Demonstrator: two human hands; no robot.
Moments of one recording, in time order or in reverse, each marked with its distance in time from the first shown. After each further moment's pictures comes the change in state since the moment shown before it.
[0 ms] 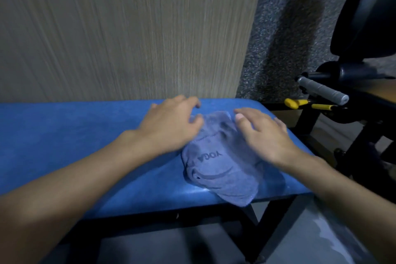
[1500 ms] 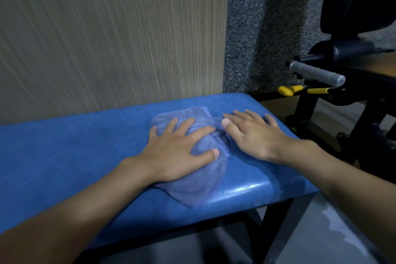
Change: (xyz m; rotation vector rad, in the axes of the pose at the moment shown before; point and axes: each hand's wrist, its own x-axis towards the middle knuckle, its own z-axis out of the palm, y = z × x) left_hand 0.015 0.015 0.068 0.145 -0.395 0.040; right_hand 0.029 0.049 0.009 -0.260 -0.279 0.011
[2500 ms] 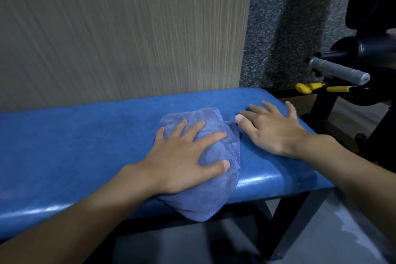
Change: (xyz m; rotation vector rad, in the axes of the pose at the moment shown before) left_hand -0.053 -0.004 -0.001 0.018 -0.002 0.020; right_hand -0.003 -0.009 -0.001 -0.113 0.003 0.002
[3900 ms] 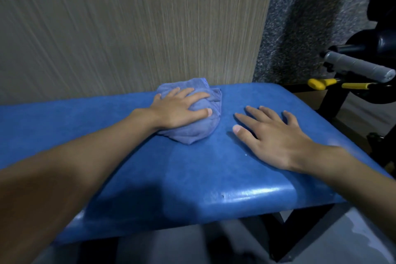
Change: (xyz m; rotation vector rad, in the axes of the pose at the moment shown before) left_hand 0.111 -0.091 -0.017 -0.067 0.049 -0.103; right_hand 0.007 -0.032 0.018 -0.003 -0.046 -0.064
